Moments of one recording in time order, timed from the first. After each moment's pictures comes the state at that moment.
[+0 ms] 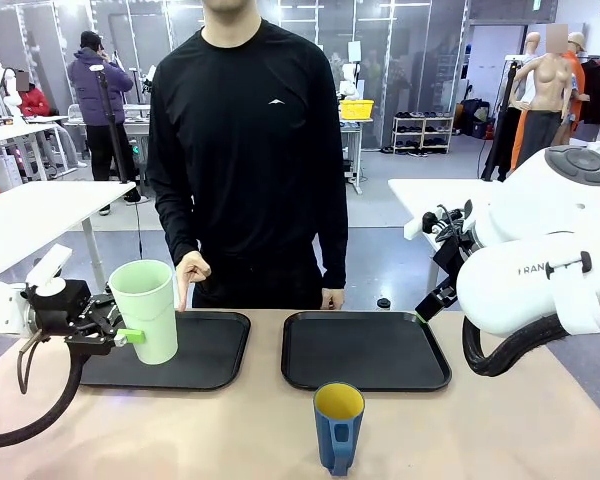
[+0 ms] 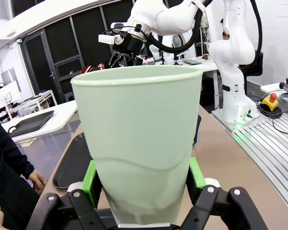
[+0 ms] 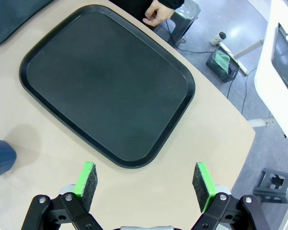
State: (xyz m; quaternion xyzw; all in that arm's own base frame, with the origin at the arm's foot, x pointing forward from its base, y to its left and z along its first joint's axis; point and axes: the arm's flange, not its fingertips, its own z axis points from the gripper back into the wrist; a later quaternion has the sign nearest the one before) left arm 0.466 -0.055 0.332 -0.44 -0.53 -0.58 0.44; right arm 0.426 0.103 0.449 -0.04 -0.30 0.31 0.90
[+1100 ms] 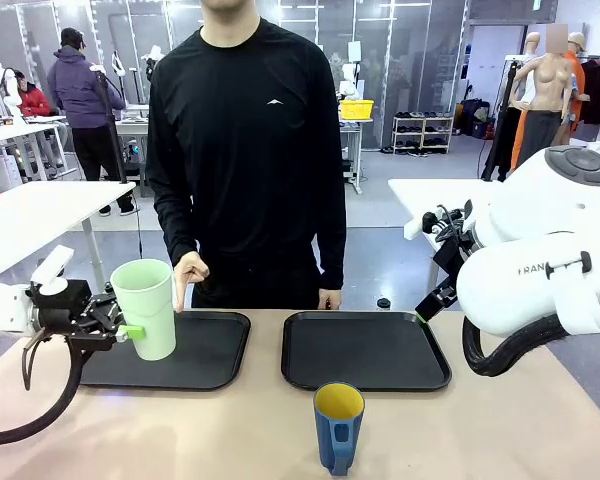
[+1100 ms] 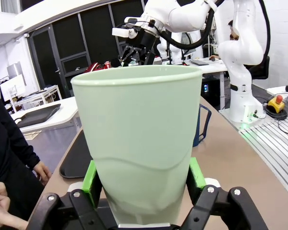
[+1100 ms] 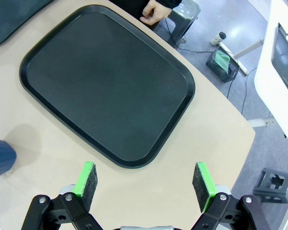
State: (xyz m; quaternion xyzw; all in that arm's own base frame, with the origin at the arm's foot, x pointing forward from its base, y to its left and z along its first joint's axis) left arm 0.487 -0.041 0.317 -0.45 -0.53 -0.56 0.45; right arm 0.426 0.103 0.449 -0.04 -0.30 0.31 0.90
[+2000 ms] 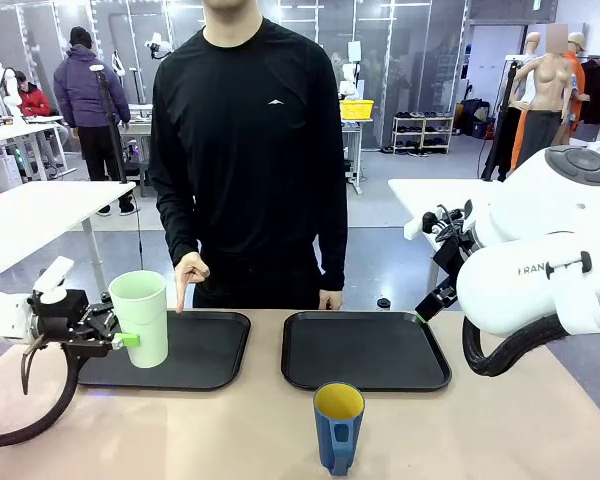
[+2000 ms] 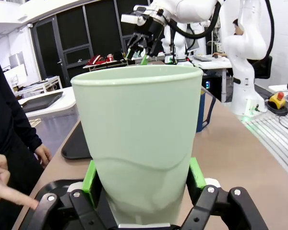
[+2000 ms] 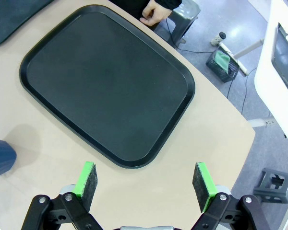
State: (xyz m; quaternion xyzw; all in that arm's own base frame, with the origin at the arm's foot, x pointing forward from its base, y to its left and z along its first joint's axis) left arm 0.507 -0.020 0.288 -0.45 -0.52 -0.55 0.47; right arm 0.426 0.103 0.449 -0.04 -0.30 0.31 0.90
